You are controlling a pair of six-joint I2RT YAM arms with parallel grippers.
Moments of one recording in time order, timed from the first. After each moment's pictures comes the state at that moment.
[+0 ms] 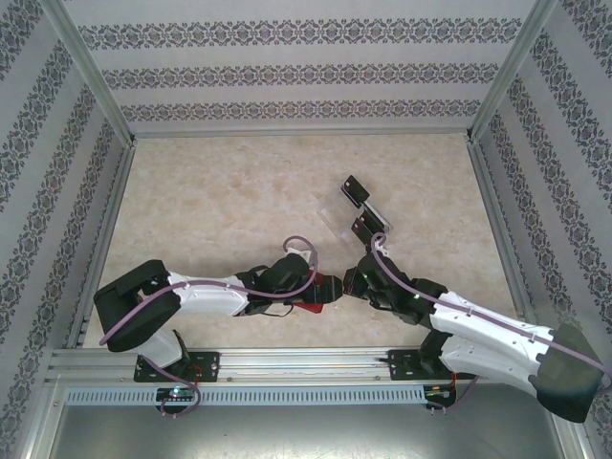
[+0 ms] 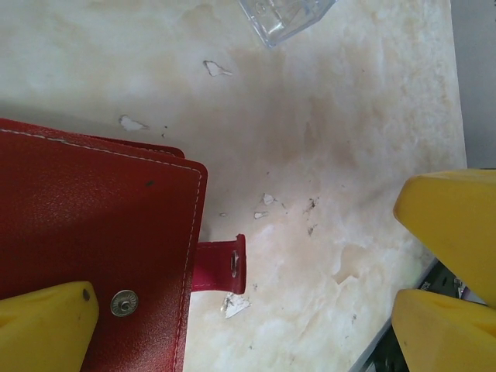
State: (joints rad) left arm -0.99 1.57 0.65 0.23 0.10 -1.00; right arm 0.88 0.93 0.44 -0.31 0.11 1.08
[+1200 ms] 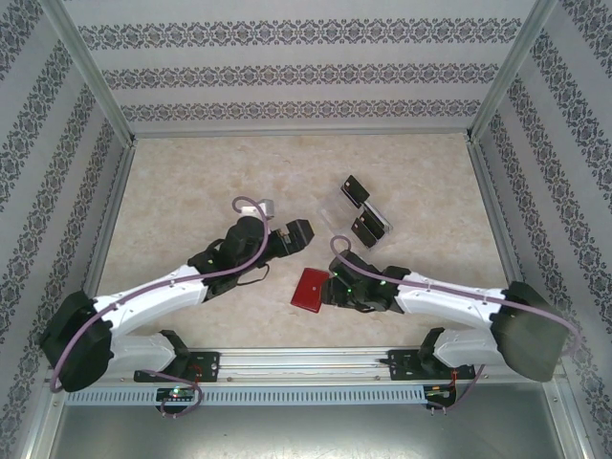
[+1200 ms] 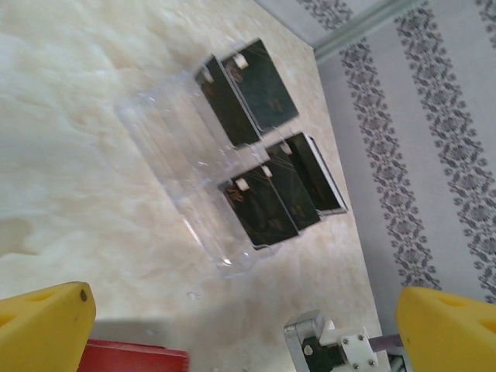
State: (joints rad) left arm -0.75 1.20 0.69 0.07 -0.03 -0.96; right arm 0.92 1.28 0.60 -0.40 -0.03 0.98
